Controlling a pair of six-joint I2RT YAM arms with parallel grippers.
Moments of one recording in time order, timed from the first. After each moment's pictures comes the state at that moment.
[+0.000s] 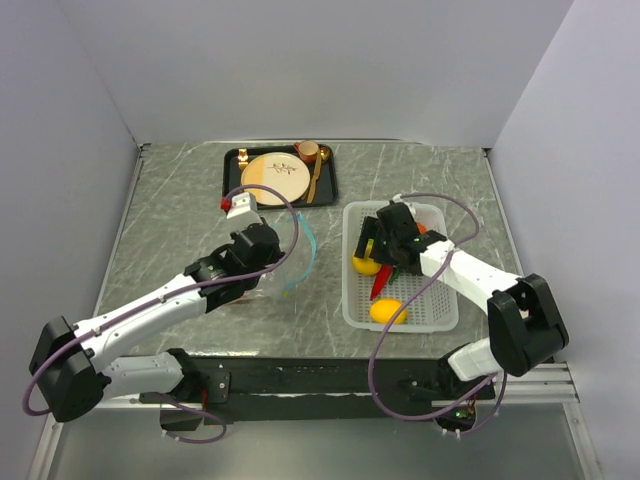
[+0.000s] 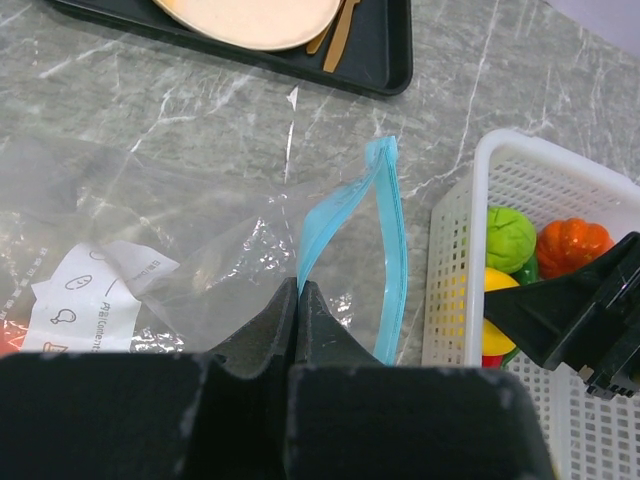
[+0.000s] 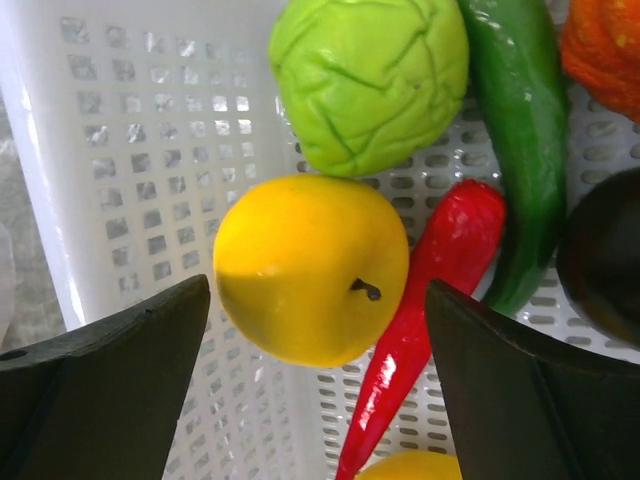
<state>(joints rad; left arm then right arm) -0.84 1.14 0.85 -0.25 -0.62 -0.85 0.47 1.42 0.86 -0.35 0.11 0.67</state>
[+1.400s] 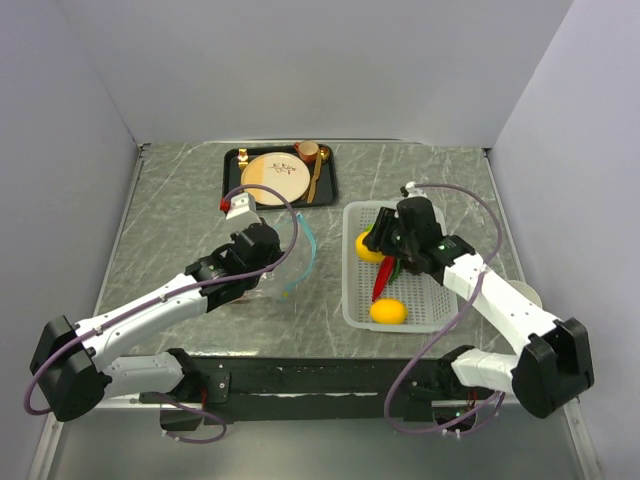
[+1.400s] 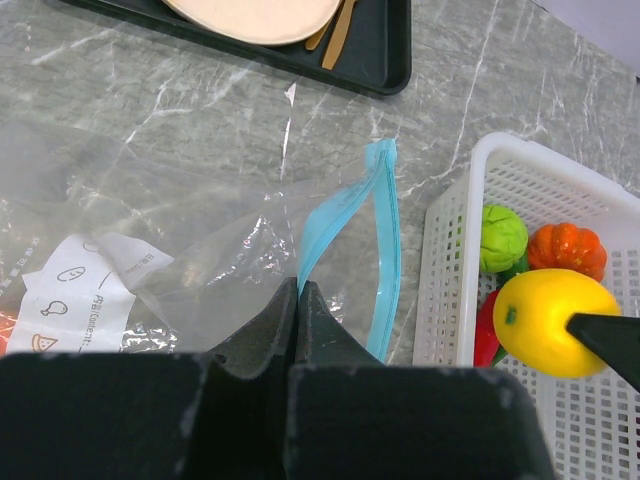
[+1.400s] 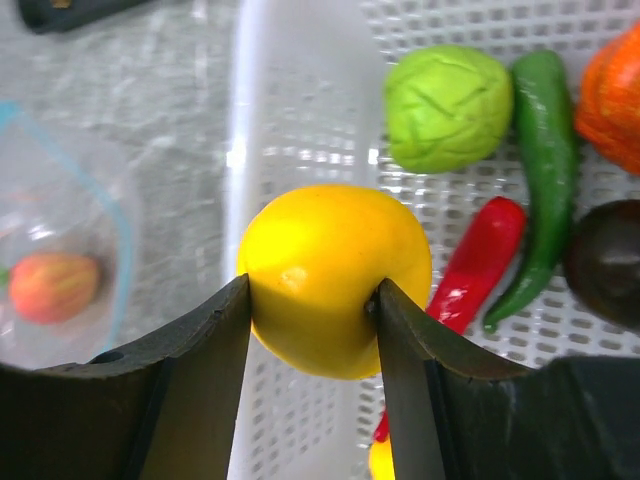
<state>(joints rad) -0.83 1.15 0.85 -0.25 -0.62 -0.89 0.45 1.20 0.87 -0.37 0.03 0.60</state>
